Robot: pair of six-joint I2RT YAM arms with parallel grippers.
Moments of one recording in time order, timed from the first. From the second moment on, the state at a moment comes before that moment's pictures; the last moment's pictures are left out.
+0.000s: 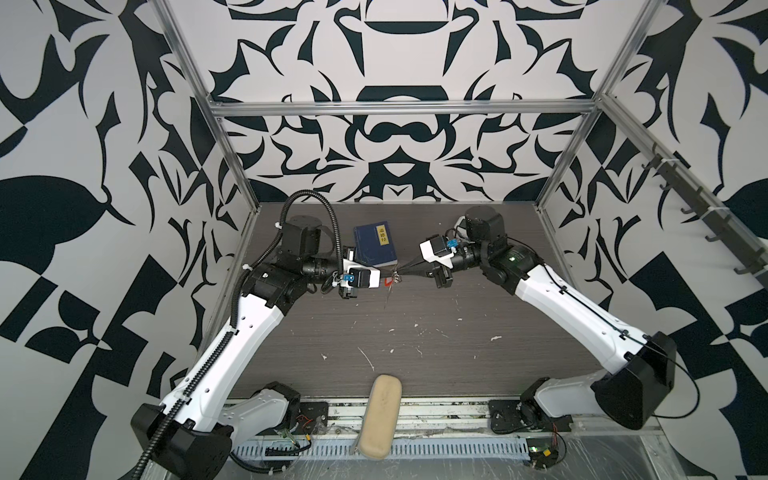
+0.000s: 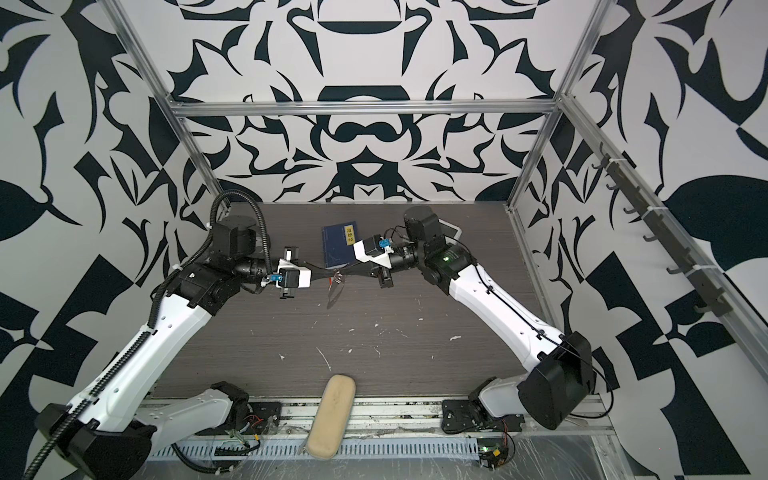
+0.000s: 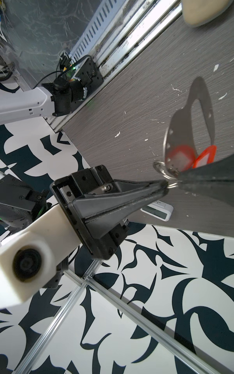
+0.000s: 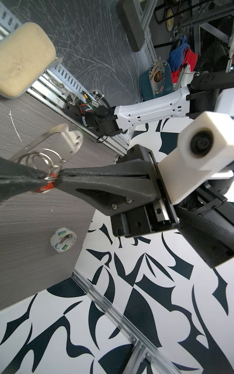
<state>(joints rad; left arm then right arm) -0.44 1.12 1.19 -0.58 1.01 1.15 0.57 1.38 1.26 -0.24 -1.16 -0.61</state>
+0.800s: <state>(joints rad) -0.44 1.13 1.19 -0.59 1.00 1.15 0.57 1.40 1.40 -0.48 -1.07 -0.78</state>
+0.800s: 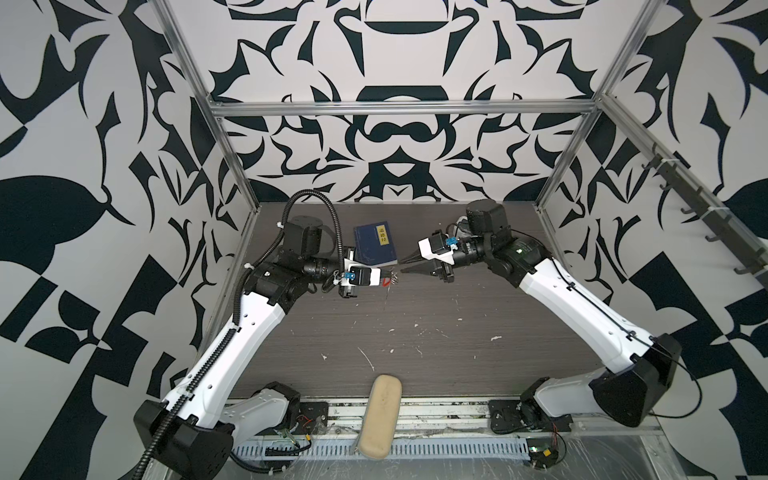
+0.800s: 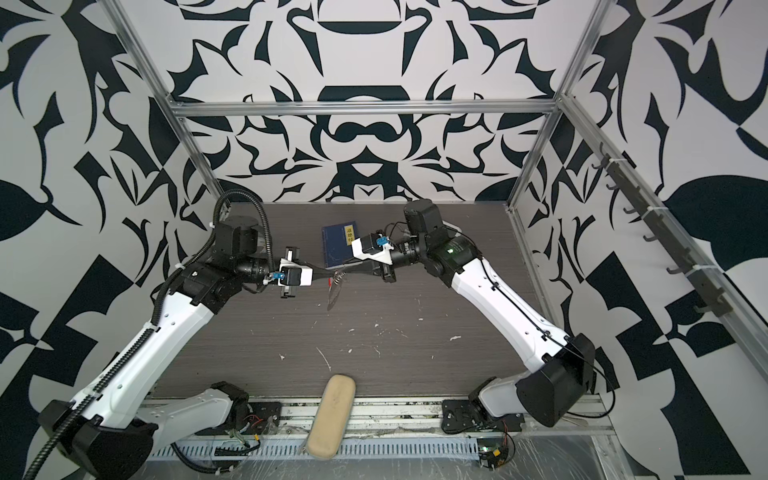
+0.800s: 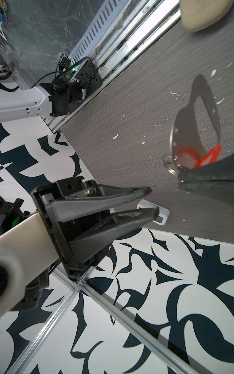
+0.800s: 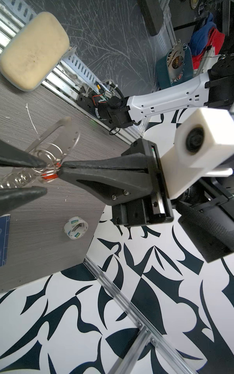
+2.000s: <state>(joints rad) -0.44 1.13 1.19 -0.61 1.00 1.15 0.62 1.52 1.52 -0.69 -1.01 -0.93</state>
